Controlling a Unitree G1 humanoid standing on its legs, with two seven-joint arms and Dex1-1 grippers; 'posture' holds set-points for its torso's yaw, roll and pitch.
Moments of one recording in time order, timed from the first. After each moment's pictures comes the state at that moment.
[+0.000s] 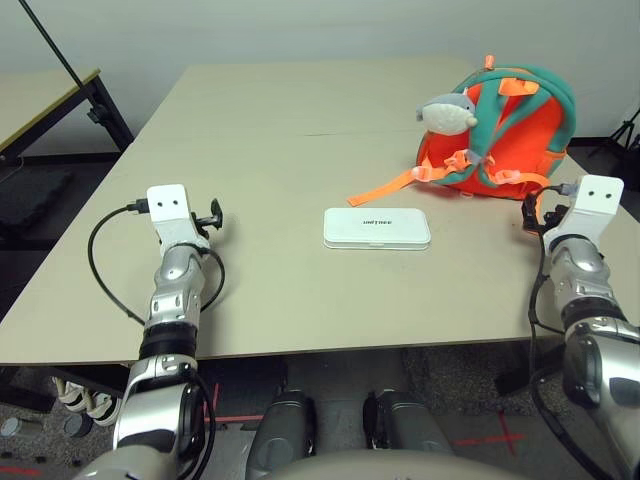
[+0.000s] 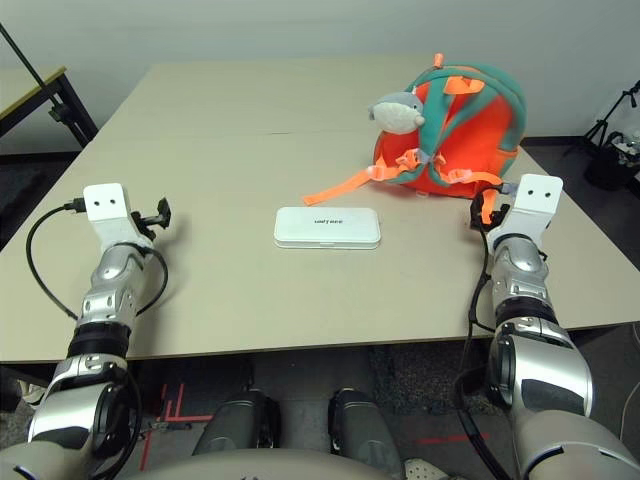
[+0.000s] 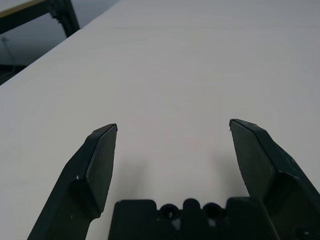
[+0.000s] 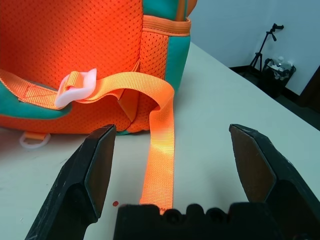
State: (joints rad) left arm -0.37 0.30 0.28 0.47 -0.15 0.05 0.02; right arm -0.64 -0.52 -0.35 1.15 0.16 -0.31 0.12
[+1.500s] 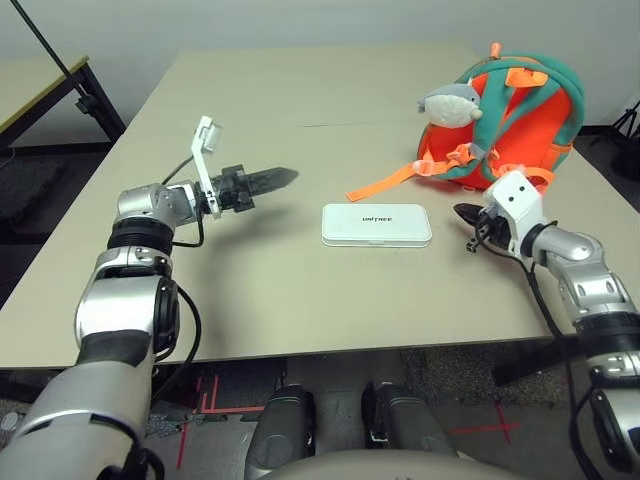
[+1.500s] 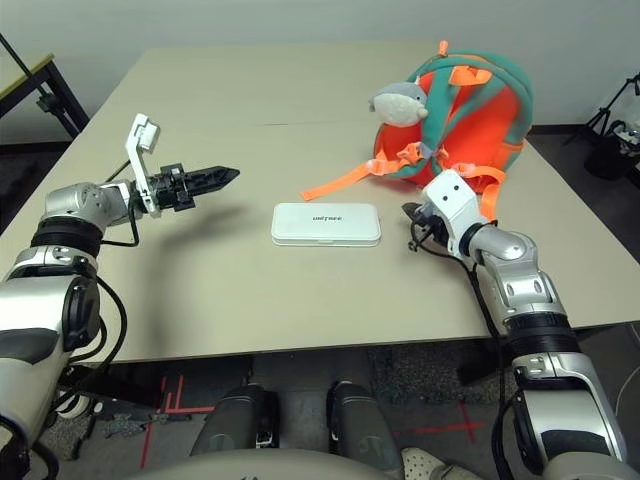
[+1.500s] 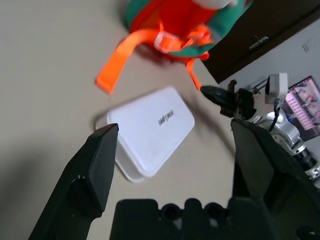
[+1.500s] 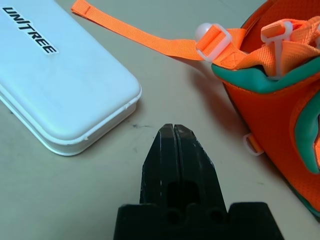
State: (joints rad) left arm -1.02 0.48 0.10 1.16 -0.40 0.79 -1.26; right arm -0.42 -0.60 0.00 0.40 0.03 0.02 0.71
